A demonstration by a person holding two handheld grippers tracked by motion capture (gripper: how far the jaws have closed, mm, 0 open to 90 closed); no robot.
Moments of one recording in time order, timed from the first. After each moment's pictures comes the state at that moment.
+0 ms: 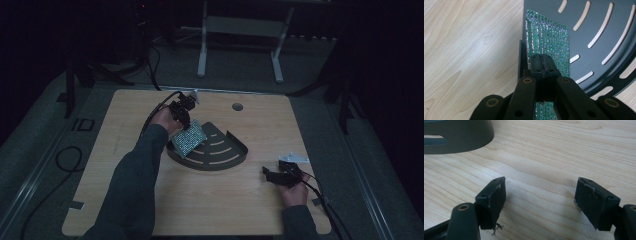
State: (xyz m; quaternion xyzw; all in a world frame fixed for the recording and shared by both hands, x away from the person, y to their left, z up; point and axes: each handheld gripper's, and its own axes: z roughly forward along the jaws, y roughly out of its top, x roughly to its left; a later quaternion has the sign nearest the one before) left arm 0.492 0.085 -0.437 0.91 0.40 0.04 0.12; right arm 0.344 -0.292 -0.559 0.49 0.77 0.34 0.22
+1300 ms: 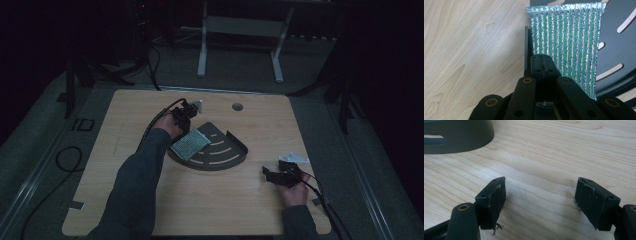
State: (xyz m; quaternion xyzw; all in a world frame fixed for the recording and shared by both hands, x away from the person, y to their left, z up) left arm 0.492 0.077 -0.463 0.92 0.38 0.07 0.04; right arm 0.344 -0.292 -0.559 0.49 0.77 0.34 0.22
